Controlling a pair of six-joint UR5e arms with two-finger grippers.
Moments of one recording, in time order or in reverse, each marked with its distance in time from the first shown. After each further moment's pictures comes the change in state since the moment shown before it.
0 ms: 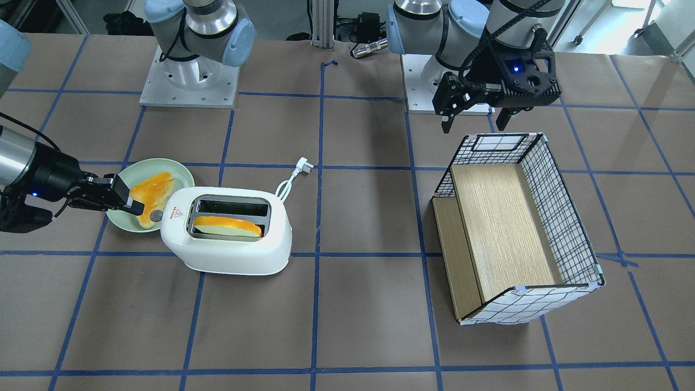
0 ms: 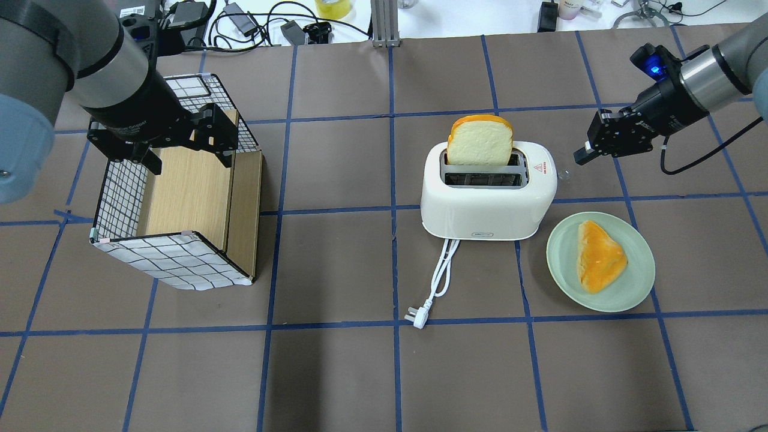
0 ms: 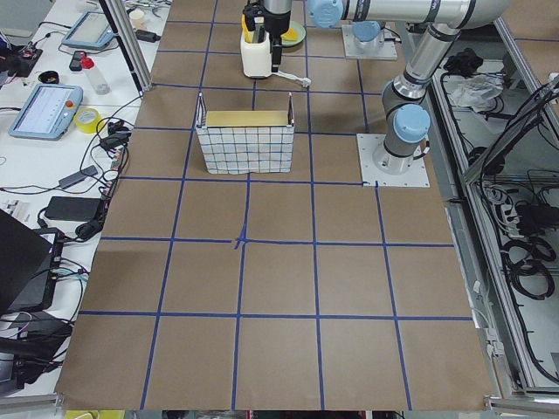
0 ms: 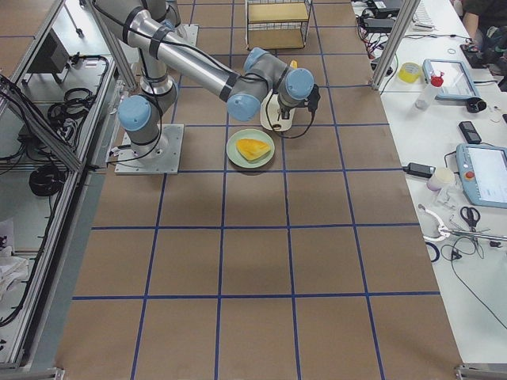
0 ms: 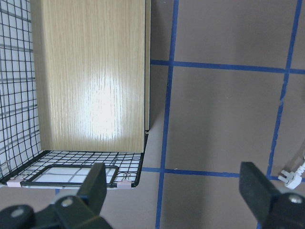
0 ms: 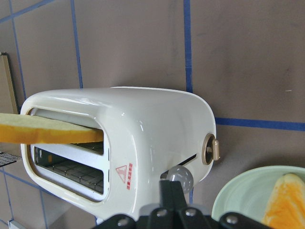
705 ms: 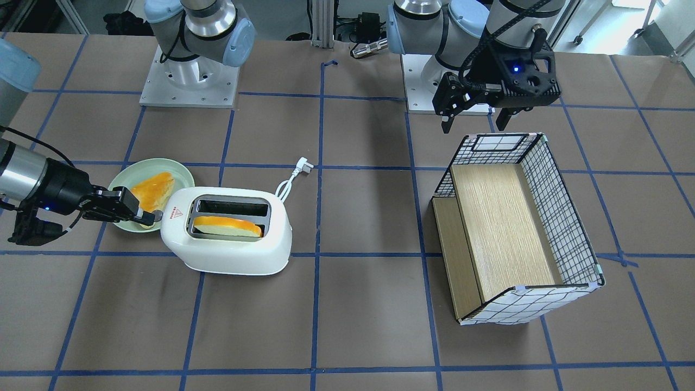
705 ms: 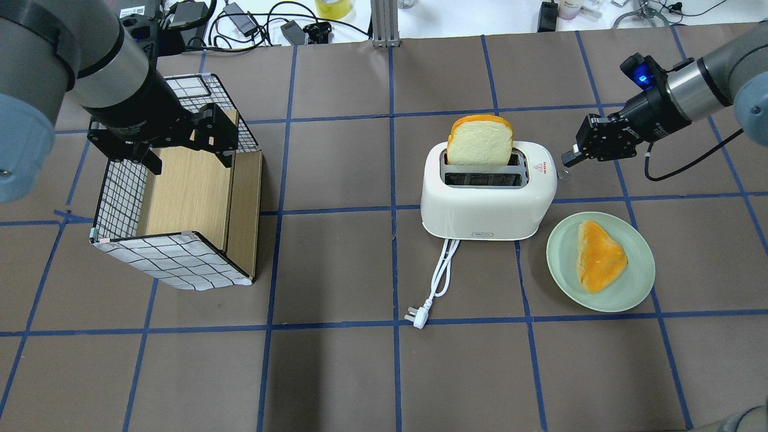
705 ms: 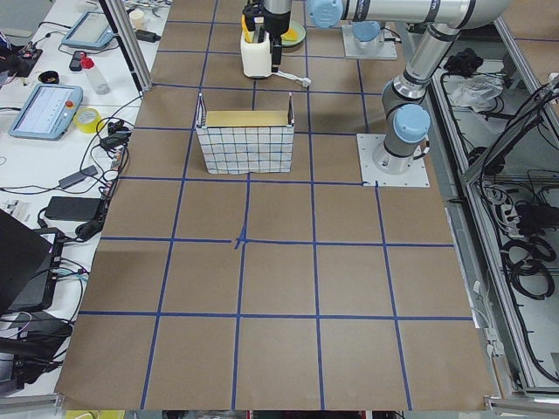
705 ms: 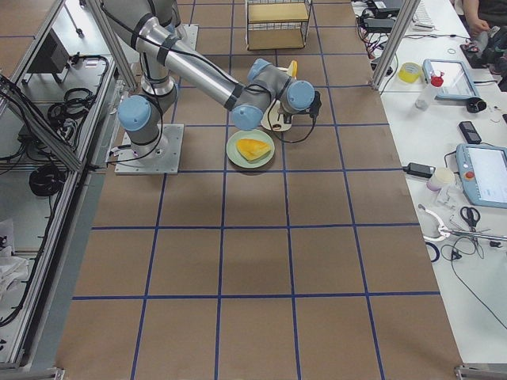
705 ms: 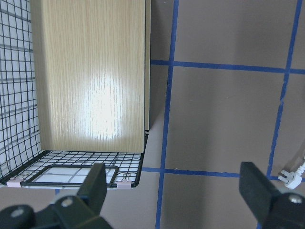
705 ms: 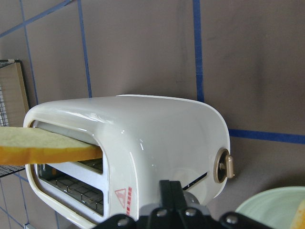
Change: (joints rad) left arm 0.000 0.000 0.000 0.000 0.000 0.000; right arm 0.000 0.041 0.027 -0.032 0.074 -0.005
